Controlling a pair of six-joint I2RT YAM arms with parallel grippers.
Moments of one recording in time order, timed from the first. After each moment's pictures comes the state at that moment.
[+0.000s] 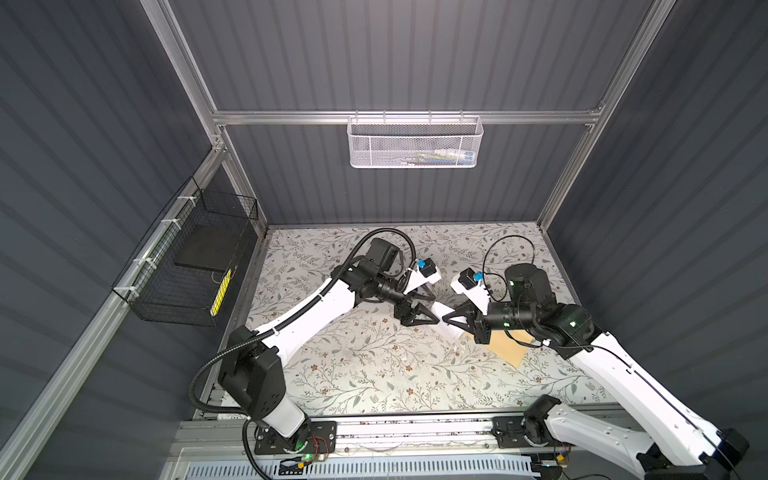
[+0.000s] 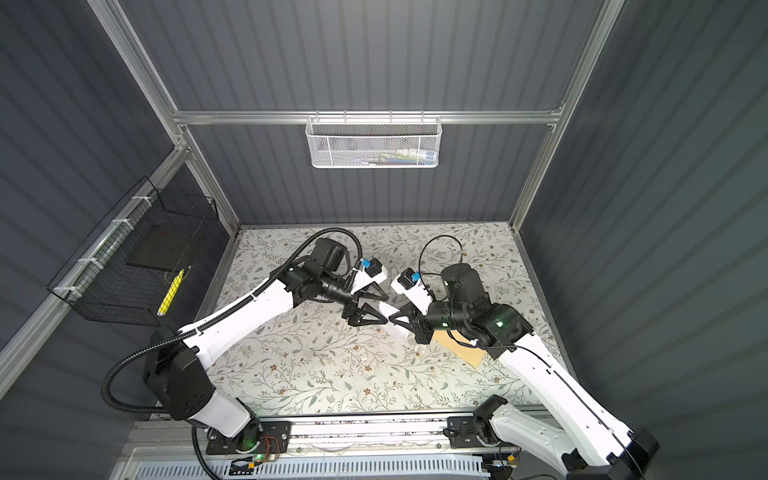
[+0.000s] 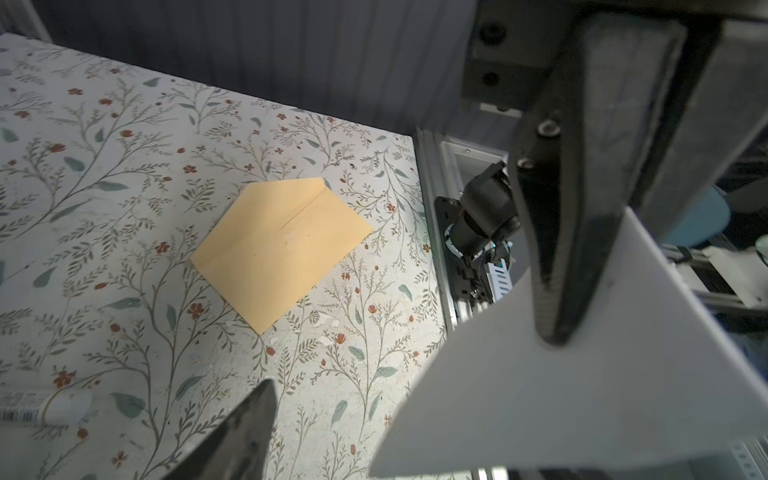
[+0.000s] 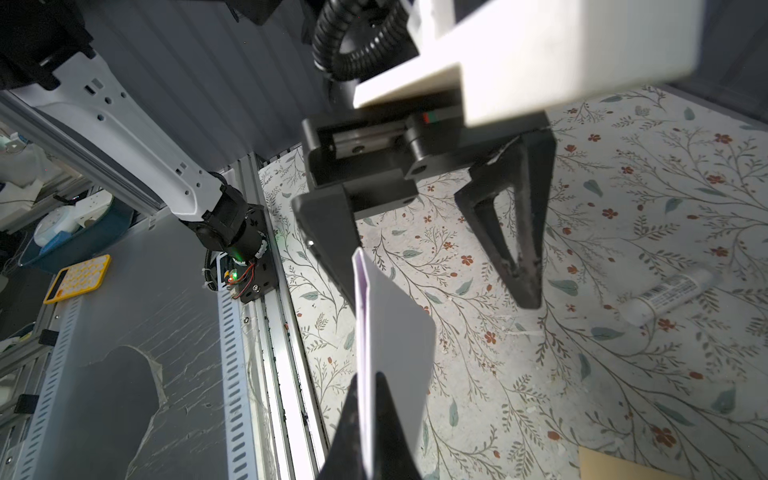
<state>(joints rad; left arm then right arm) -0.69 1.60 1.40 -0.64 0.98 0.45 0.59 0.98 1.05 -0.69 -0.63 -0.12</state>
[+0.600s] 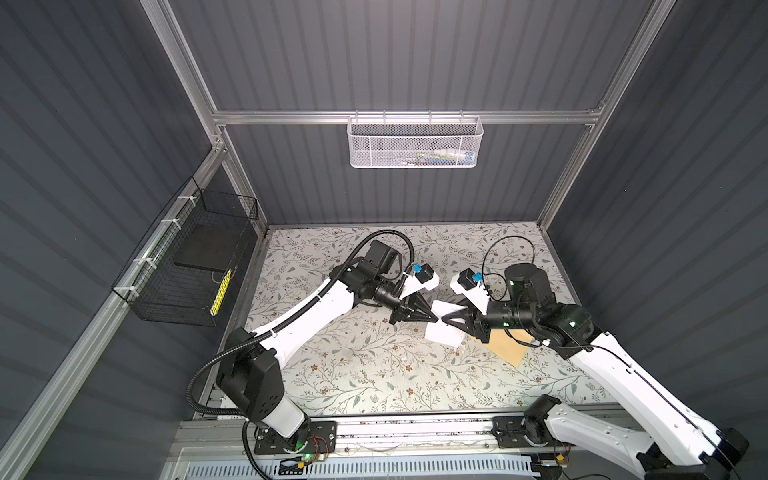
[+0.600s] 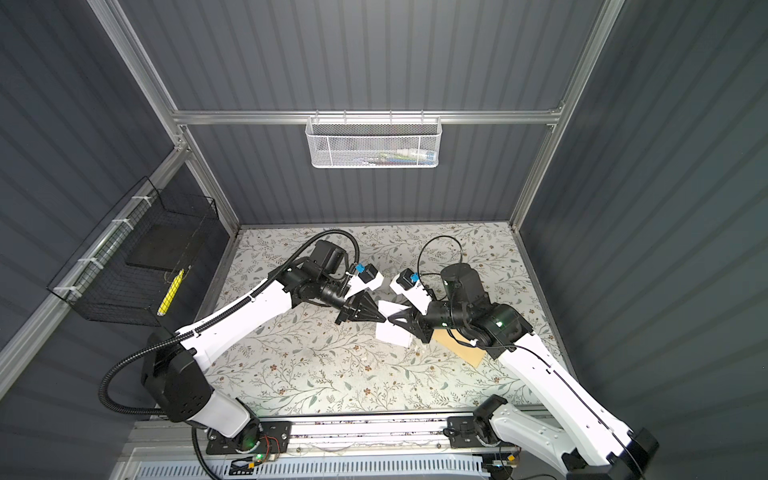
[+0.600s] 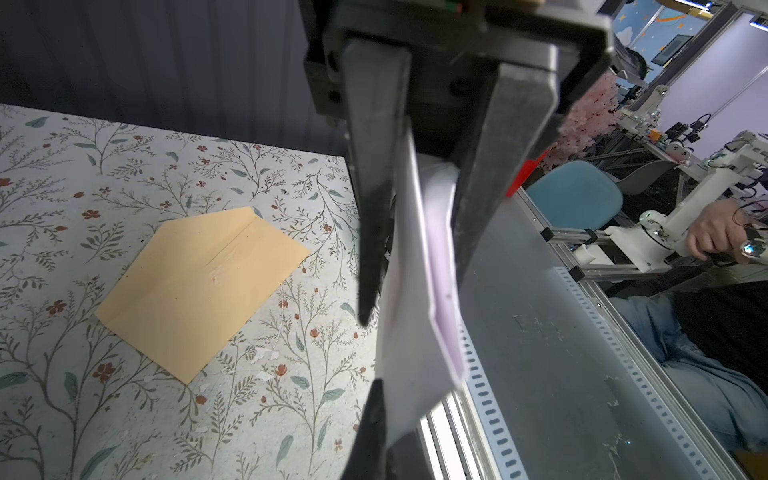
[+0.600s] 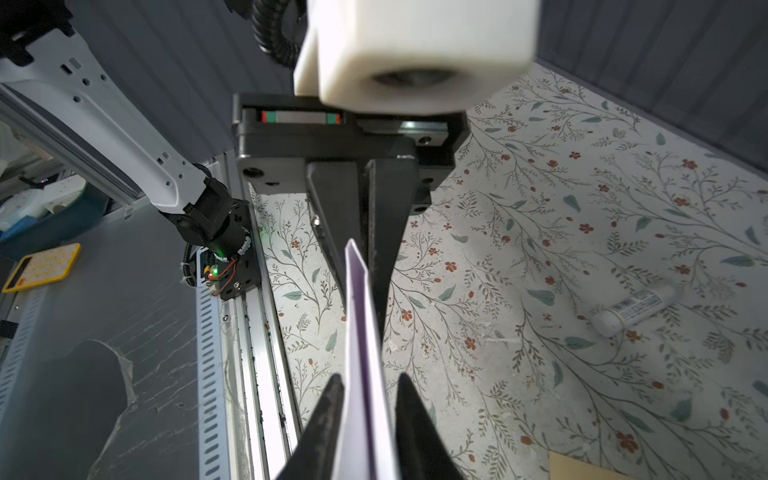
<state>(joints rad) -0.70 1.56 1.36 -0.69 1.15 0.53 0.59 0.97 1.05 -0.68 -0.59 -0.17</state>
